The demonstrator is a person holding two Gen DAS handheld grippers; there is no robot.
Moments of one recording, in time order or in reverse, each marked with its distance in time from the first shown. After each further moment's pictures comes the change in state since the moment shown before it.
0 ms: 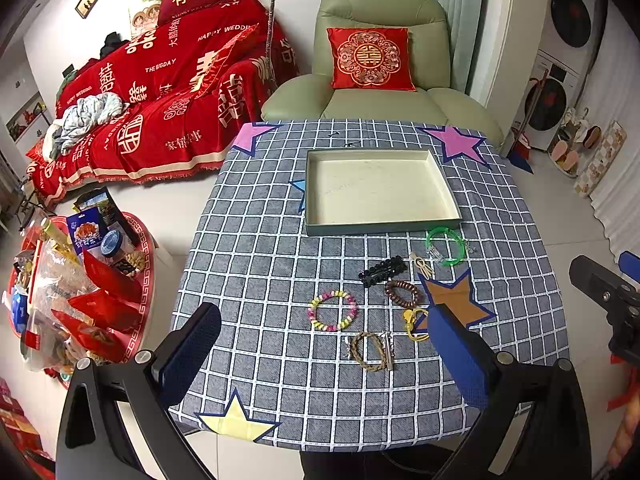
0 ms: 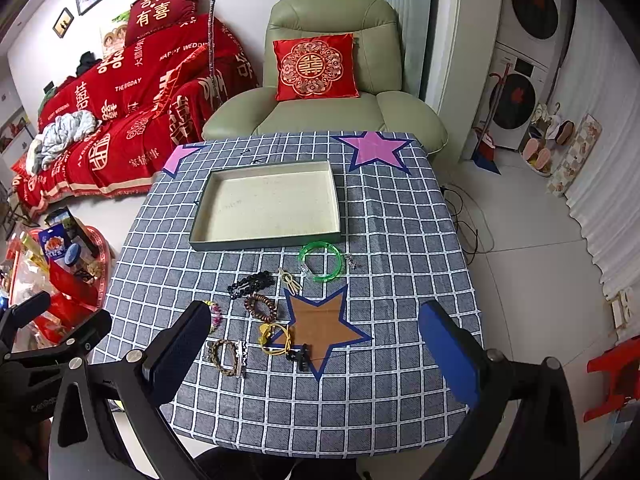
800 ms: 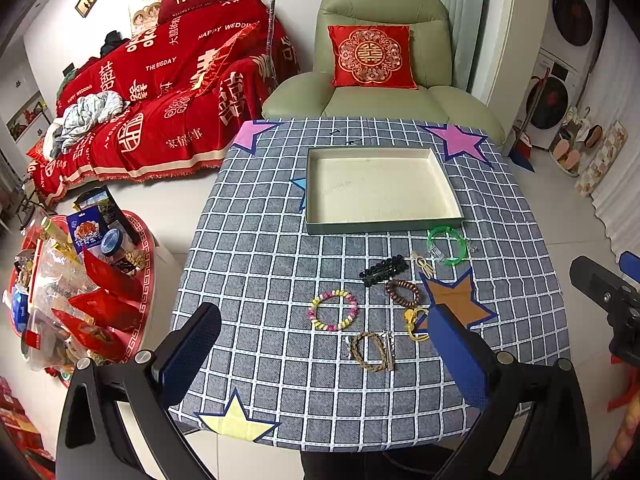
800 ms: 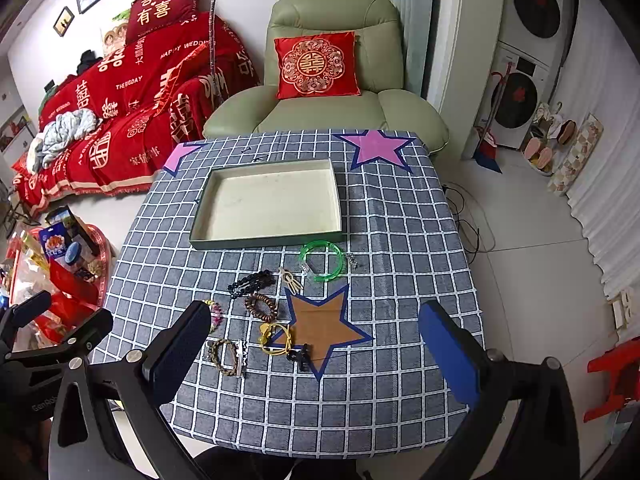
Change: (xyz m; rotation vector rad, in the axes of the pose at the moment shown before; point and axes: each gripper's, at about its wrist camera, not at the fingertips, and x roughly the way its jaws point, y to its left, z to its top) left arm 0.000 0.000 -0.001 -0.003 0.003 0.000; right arm -0.001 0.000 0.000 0.000 0.001 0.001
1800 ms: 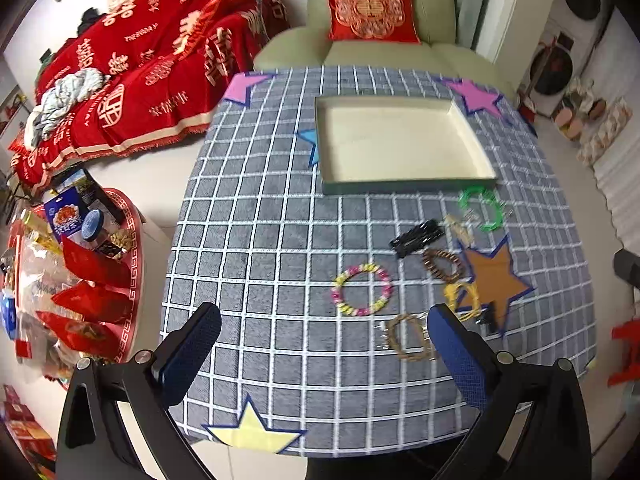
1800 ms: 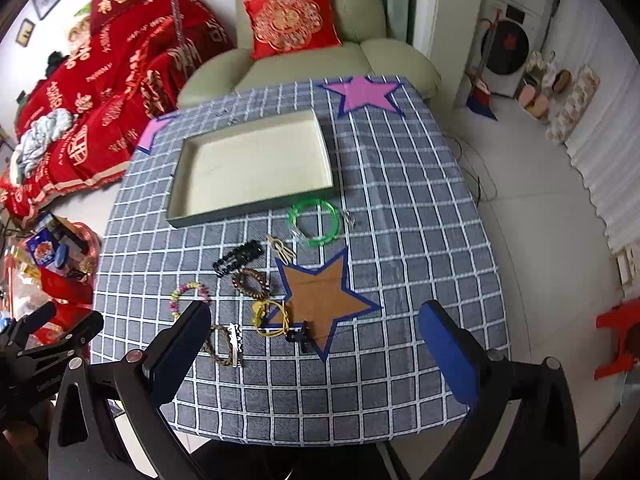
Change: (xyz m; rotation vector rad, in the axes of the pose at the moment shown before) left arm 0.090 0.041 -0.003 0.040 0.170 -0.033; right arm 0.066 -0.012 -0.006 0.115 0.172 -0.016
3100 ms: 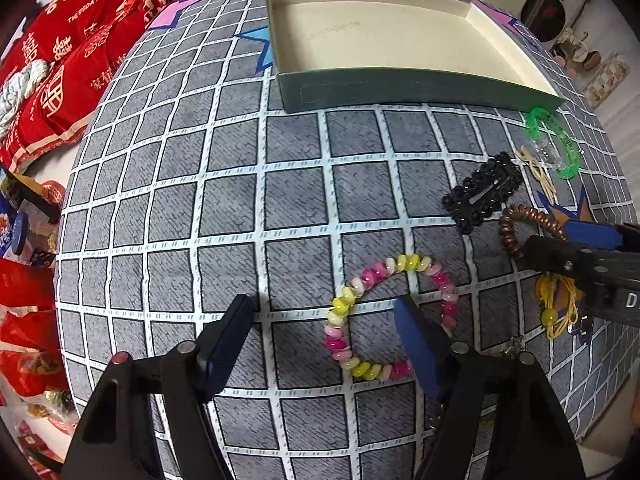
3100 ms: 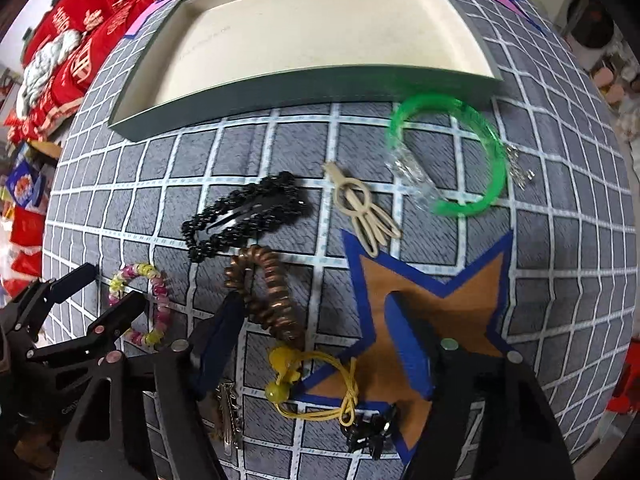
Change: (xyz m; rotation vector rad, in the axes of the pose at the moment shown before) left arm 0.180 -0.021 0.000 0.105 0.167 -0.061; right arm 0.231 0.064 0.008 -0.148 0.308 0.113
